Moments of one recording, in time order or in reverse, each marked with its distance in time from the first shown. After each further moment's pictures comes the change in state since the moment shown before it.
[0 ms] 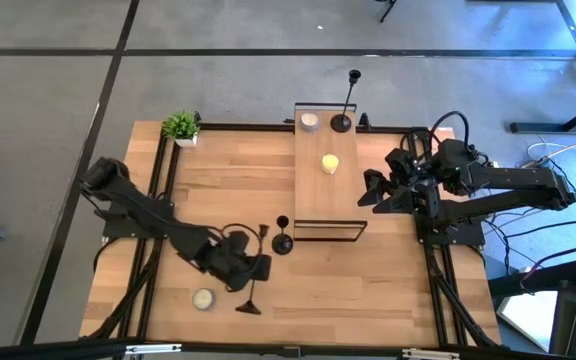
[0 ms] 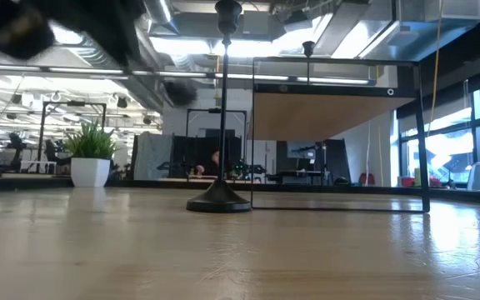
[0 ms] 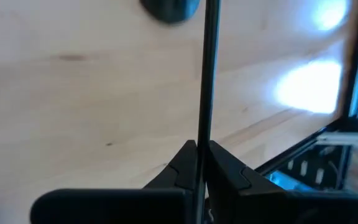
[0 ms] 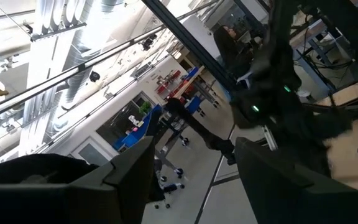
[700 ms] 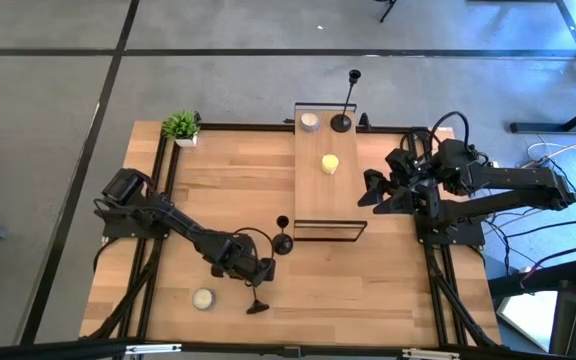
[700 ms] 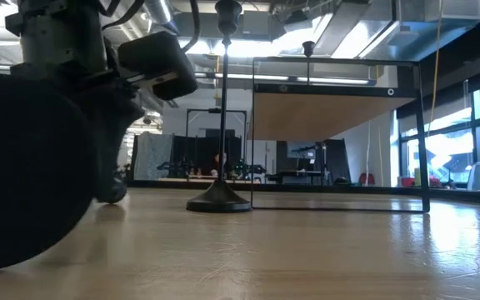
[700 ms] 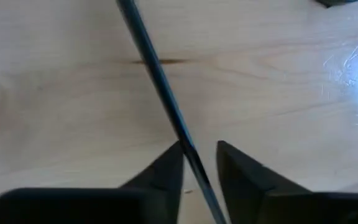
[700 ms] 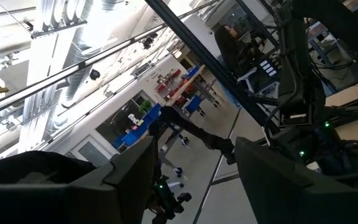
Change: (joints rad) left arm 0.093 0.208 -0.110 0.110 0.234 -0.004; right arm 0.000 0.000 0.000 0.000 -0.005 -0.011
